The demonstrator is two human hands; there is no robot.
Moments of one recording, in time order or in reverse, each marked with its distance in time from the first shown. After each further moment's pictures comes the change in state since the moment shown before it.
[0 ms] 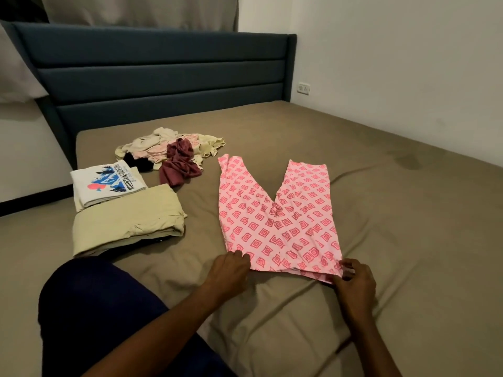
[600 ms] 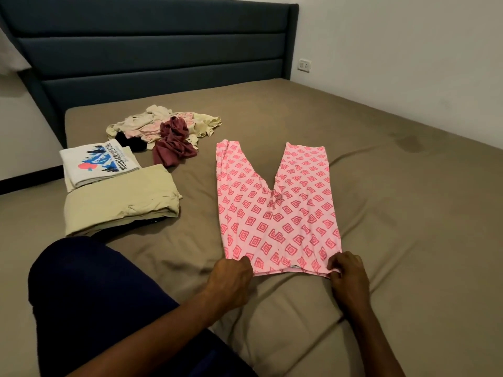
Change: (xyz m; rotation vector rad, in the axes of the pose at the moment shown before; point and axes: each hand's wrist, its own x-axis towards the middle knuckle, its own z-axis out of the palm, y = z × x) left_hand -0.038 0.041 -0.012 0.046 0.044 0.044; right_hand -0.017 0.013 -0.020 -0.209 -0.220 -0.308
